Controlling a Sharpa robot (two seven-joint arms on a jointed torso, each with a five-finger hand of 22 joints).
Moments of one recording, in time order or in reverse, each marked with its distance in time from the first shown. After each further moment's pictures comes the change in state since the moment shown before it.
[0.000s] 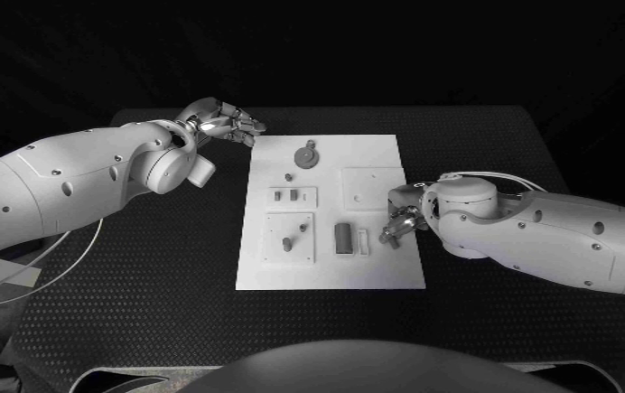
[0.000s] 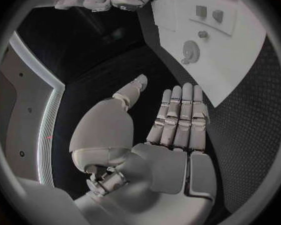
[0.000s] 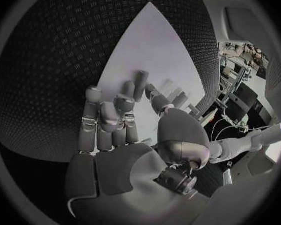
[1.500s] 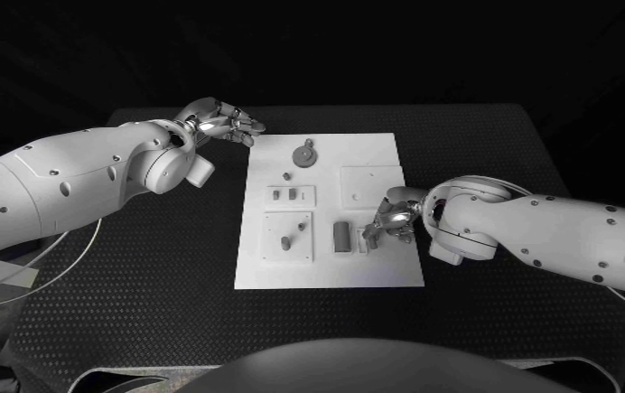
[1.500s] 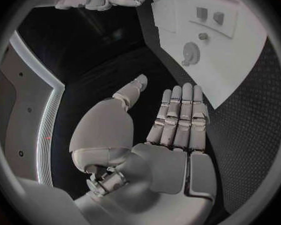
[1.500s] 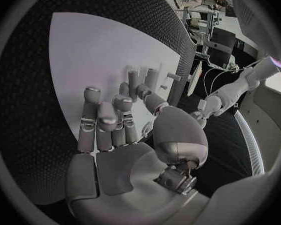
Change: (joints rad) left arm 0.000 0.005 0.000 -0.002 -0.002 0.009 -0.006; left_hand 0.000 0.000 0.000 0.000 0.000 0.000 0.000 0.000 0.000 0.000 0.000 0.000 -0.001 0.000 0.000 -0.004 0.005 0.000 0.000 0.000 0.000 0.000; right arm -0.005 -0.033 0.006 0.041 0.501 -0.201 0.040; right_hand 0.093 0.042 0.060 -0.006 -0.005 -0.038 0.038 -0.032 -0.063 0.006 0.001 0.004 0.000 -0.005 0.009 0.000 0.002 0.002 -0.007 0.007 0.012 0.000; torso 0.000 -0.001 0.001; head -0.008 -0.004
